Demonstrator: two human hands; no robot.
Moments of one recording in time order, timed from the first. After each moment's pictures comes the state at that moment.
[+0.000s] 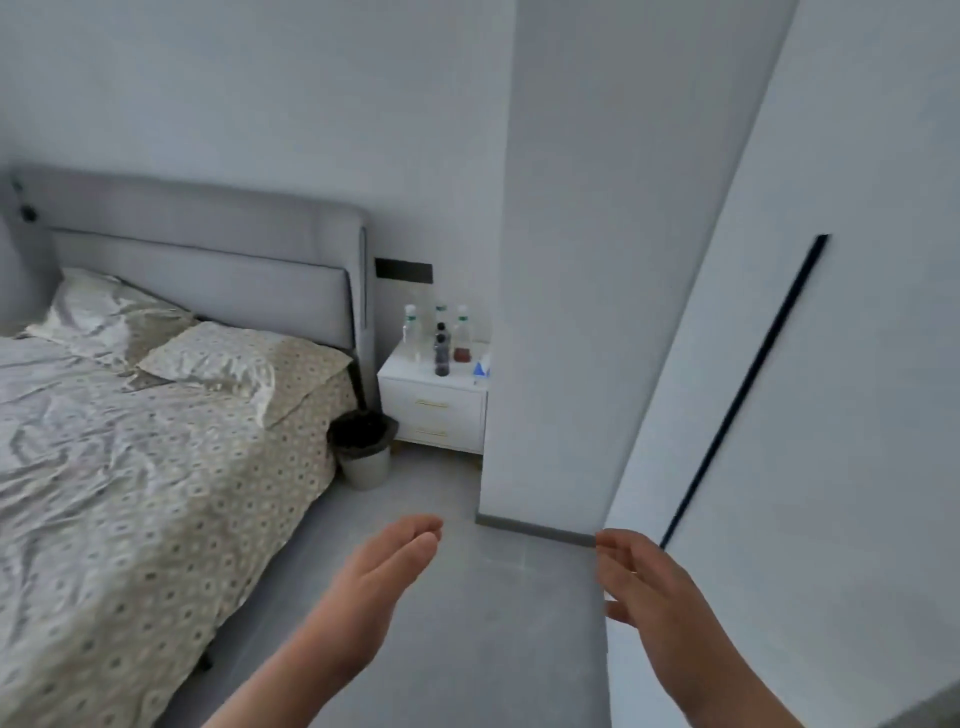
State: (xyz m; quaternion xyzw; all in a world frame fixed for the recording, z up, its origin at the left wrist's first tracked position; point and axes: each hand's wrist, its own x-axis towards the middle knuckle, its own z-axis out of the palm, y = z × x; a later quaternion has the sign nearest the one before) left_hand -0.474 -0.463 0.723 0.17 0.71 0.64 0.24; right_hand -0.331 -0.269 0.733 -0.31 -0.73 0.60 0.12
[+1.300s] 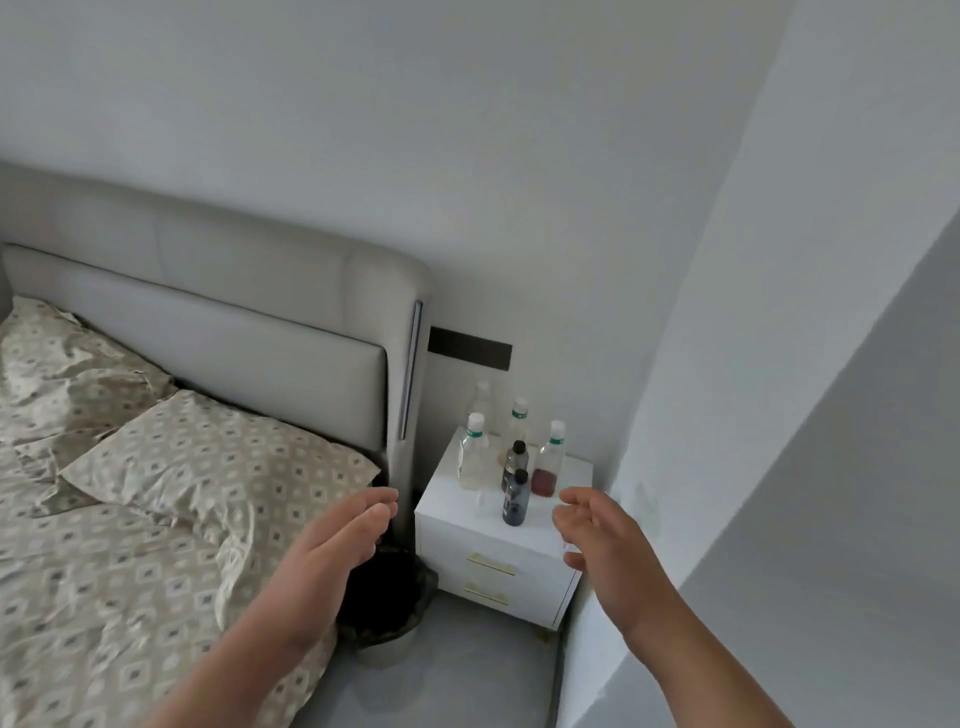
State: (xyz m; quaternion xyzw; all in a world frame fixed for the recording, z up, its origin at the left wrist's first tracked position) left_hand -1.178 -0.321 0.694 0.12 0.70 0.69 0.18; right_hand -1.078 -0.102 0.725 -0.28 -0.75 0.59 0.08
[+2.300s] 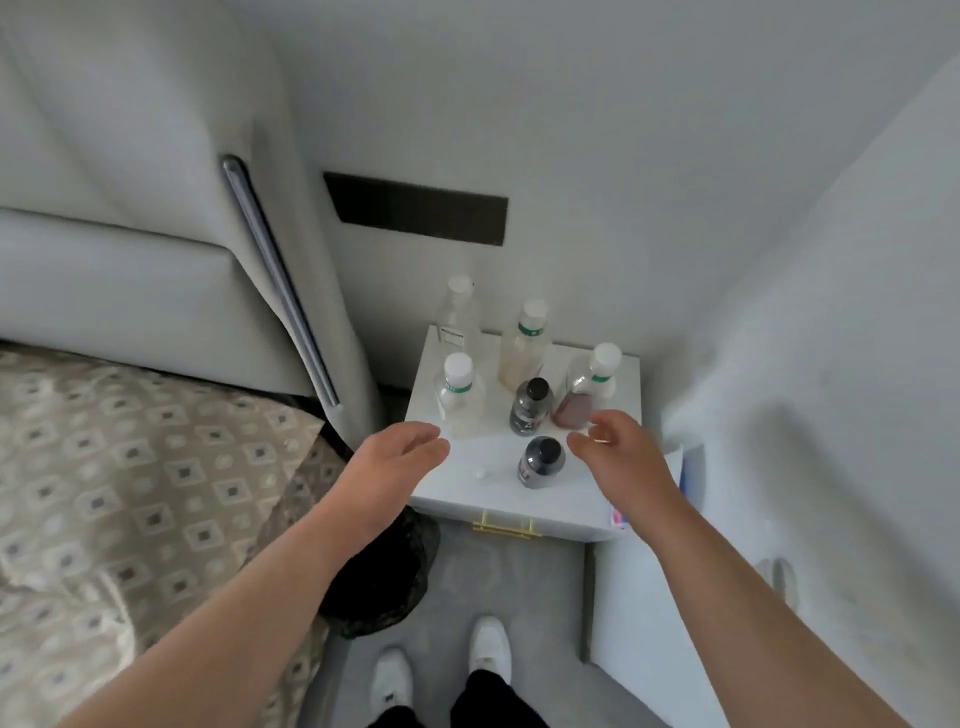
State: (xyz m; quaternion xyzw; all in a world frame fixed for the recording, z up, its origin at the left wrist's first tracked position) left_hand -1.556 -0.081 0.473 0.10 0.78 0.49 0.38; right_hand -1.433 0.127 0.468 -0.45 -0.74 0.50 -0.02
